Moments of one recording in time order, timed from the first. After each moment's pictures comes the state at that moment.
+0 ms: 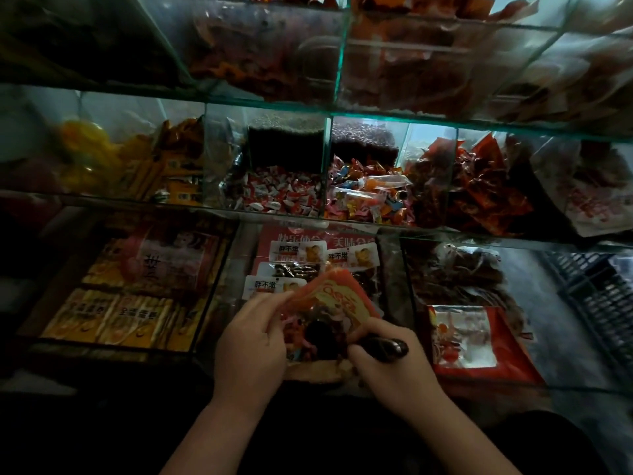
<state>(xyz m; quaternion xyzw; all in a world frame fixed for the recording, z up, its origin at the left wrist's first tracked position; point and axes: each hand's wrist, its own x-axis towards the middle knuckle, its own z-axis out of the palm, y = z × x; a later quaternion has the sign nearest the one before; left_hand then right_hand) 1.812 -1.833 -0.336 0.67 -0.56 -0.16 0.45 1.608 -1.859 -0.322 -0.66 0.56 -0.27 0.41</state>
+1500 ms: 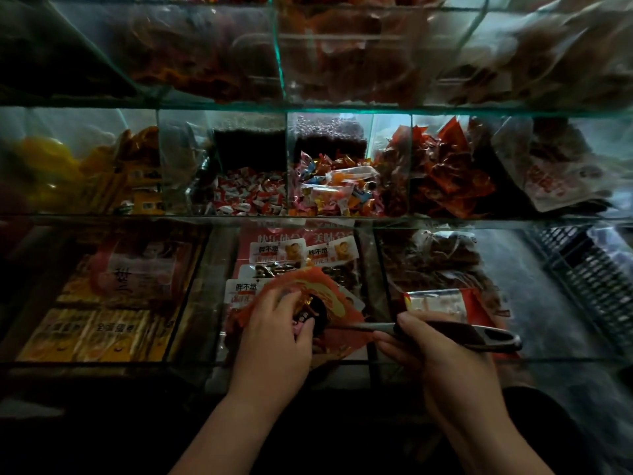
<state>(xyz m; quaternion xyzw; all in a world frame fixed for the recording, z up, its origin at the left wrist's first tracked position) 1.760 -1.849 -0.335 0.70 -0.63 -0.21 0.28 1.558 -1.835 -0.282 -0.22 0.56 -0.55 0.58</state>
